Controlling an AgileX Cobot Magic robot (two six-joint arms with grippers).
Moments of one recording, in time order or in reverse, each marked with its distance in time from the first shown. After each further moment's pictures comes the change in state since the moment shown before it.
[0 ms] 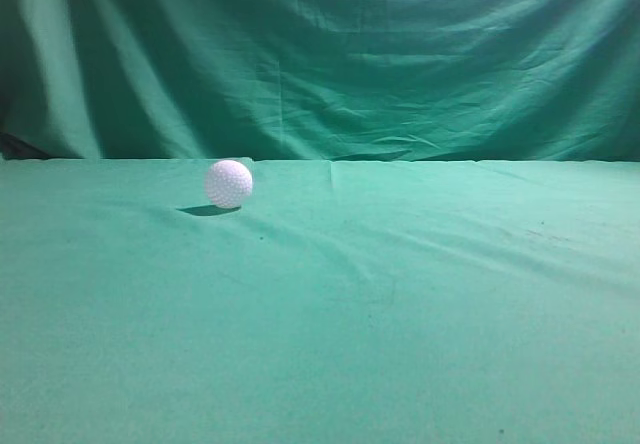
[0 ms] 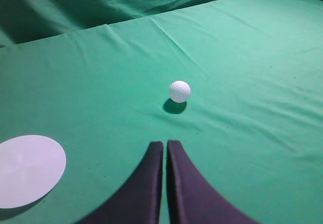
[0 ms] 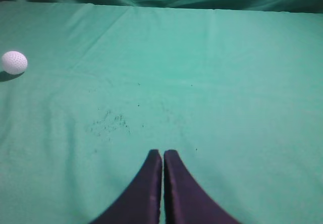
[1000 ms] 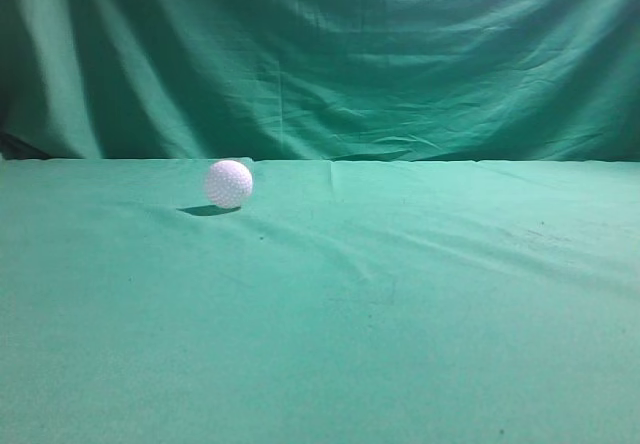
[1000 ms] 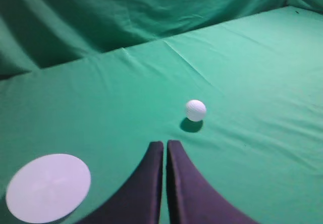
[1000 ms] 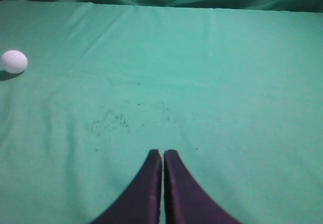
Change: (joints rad) left arm 0.023 -0.084 0.000 0.029 0.000 0.004; right arm 0.000 0.000 0.000 0.000 0.002 0.001
